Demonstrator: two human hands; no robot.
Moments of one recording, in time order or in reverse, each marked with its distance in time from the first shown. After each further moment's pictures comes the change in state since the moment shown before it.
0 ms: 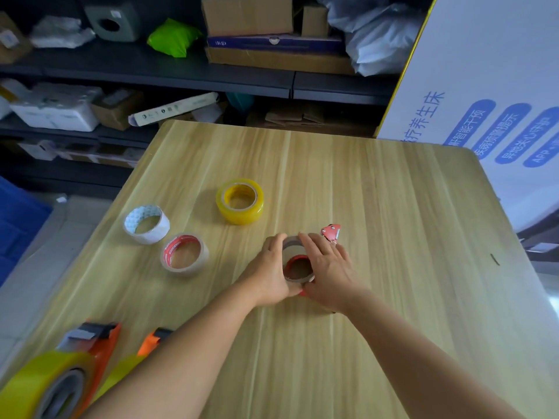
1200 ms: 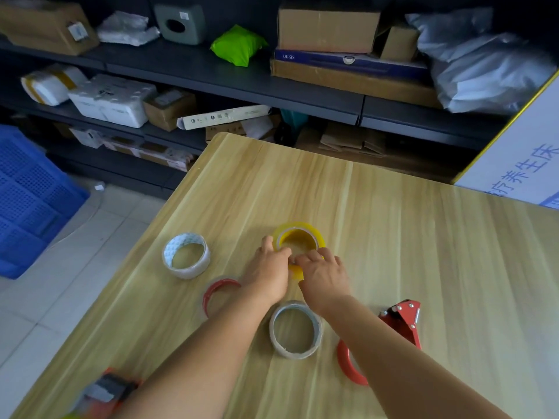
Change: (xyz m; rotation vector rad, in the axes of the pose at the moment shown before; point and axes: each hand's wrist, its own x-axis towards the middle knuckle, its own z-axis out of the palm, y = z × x) left_hand 0.087 -0.076 -0.086 0.210 0.093 -0.306; right_hand 0.163 -0.064 0.033 -0.219 -0.054 -0.026
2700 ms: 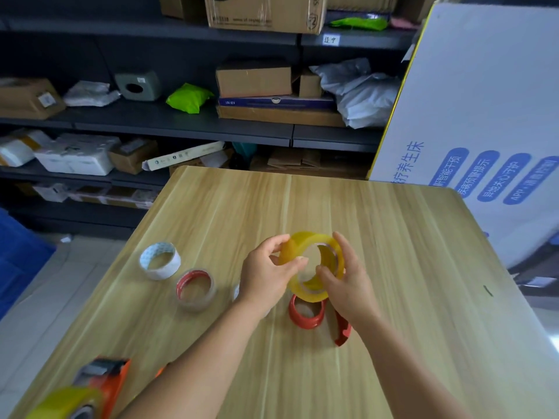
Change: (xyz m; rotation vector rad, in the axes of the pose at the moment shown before) left_hand -0.139 0.087 -0.001 -0.794 0.243 0.207; right_hand -0.184 0.050 -0.058 0.997 0.471 0.332
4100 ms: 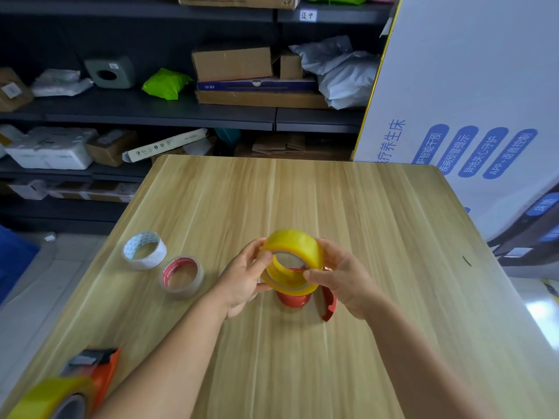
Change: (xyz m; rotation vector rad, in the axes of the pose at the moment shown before) left_hand -0.012 -0.030 -0.008 -0.399 -0.407 -0.278; right_hand -0.013 0.015 -0.025 0.342 -0.337 0.133
